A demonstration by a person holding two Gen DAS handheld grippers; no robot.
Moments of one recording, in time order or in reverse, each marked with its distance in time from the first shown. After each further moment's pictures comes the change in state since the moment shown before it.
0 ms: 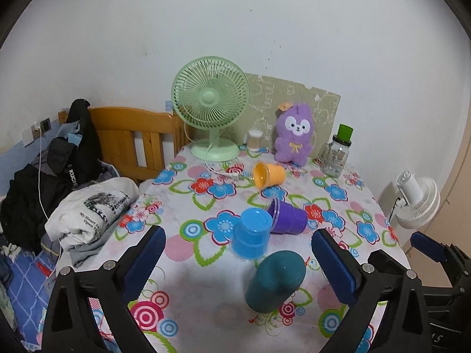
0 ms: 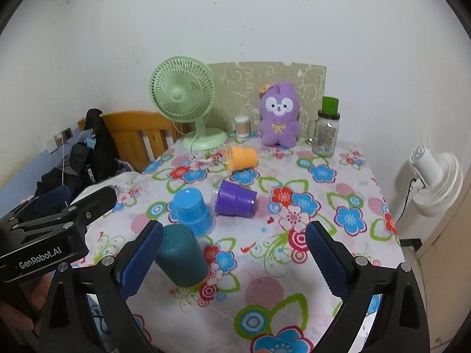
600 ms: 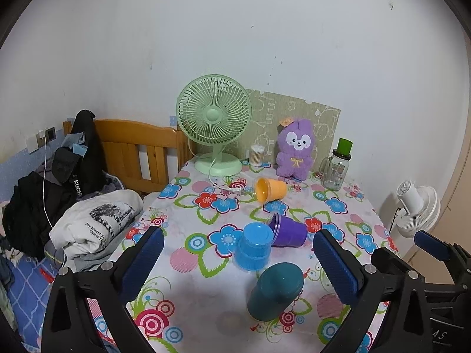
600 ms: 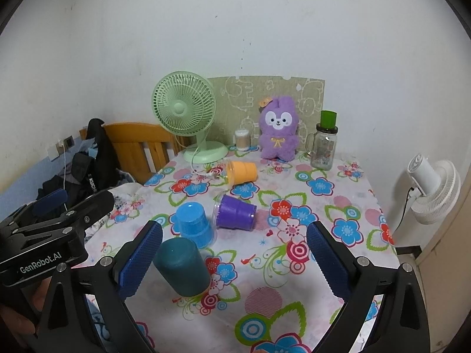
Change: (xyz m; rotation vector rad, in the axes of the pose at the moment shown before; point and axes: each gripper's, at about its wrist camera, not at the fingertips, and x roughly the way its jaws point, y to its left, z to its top) left arm -0.016 0.001 0.005 0.001 -0.064 0.013; right arm -0.013 0.001 0.007 -0.001 -0.052 -0.001
